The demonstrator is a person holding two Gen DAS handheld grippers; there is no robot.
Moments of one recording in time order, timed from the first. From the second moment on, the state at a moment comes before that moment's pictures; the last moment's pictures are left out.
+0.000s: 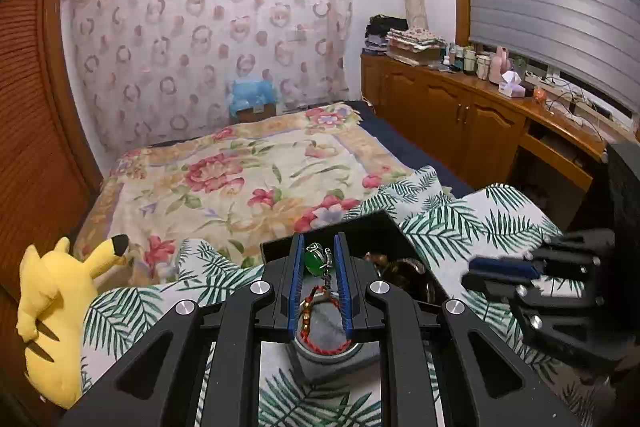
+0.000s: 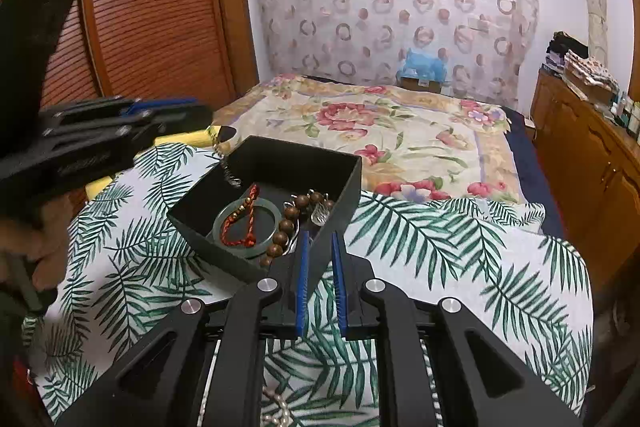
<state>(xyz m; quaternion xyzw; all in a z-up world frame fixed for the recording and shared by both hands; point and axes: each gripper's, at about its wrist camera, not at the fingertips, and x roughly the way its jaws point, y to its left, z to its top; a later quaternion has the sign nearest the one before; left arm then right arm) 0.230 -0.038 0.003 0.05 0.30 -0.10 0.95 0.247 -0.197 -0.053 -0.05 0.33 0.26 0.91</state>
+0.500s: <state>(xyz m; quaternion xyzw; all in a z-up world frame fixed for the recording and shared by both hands) 0.255 -0.040 -0.022 0.04 0.33 -0.10 0.94 0.226 -0.223 -0.056 -0.04 0.32 0.26 0.91</state>
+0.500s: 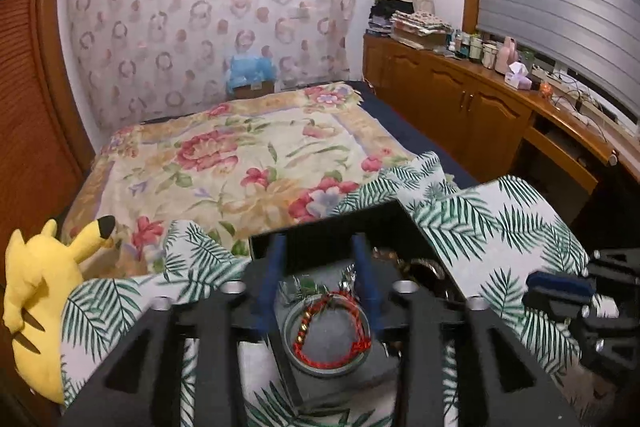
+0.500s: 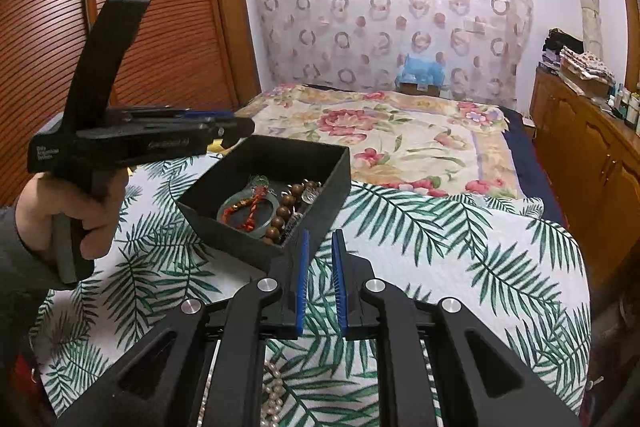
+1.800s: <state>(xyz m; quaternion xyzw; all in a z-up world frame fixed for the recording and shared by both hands) 0.124 -0.046 -0.108 0.09 0.41 -0.17 0.89 0.137 -0.223 -0.111 -0.10 0.38 0.27 0.88</state>
